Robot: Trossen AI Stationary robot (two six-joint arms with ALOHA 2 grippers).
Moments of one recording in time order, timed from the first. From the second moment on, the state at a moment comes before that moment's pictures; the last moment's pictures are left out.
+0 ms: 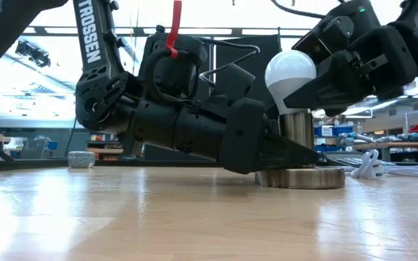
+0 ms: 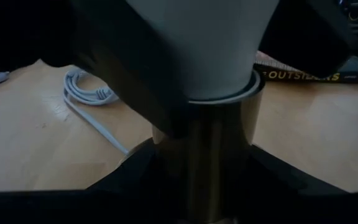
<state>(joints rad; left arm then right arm) -0.19 2.32 1.03 1.12 -0.13 -0.01 0.09 1.60 0.42 0.86 -0.29 0.06</state>
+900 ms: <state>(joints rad) -0.20 2.31 1.03 1.10 -0.13 -0.02 0.18 1.60 0.42 0.81 -0.08 0.24</state>
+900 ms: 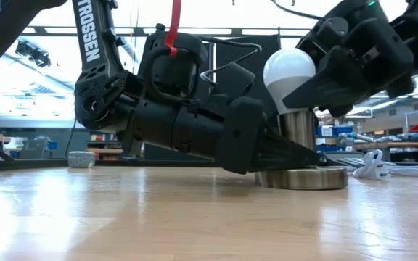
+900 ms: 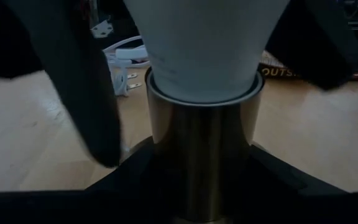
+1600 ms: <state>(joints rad) -0.20 2.31 1.03 1.10 -0.16 -0.05 0.46 1.60 0.45 0.81 0.63 0.41</state>
